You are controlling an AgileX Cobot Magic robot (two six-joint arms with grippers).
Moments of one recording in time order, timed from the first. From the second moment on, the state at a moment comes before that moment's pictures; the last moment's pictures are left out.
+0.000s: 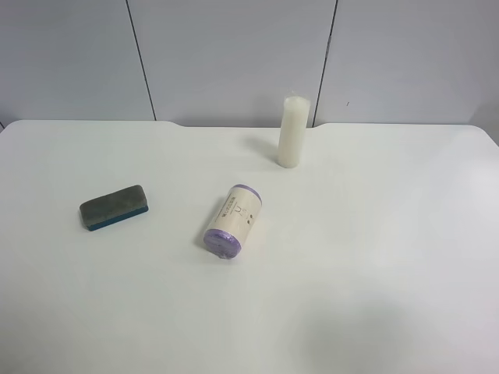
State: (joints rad) left arm 0.11 -0.01 -0.51 -0.02 1.06 -0.01; right arm 0.23 0.00 -0.48 0.06 1.06 -0.09
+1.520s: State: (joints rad) left arm 0.07 -0.01 -0.51 -0.02 1.06 -0.01; right arm 0.03 0.00 -0.48 0.06 1.06 -0.09
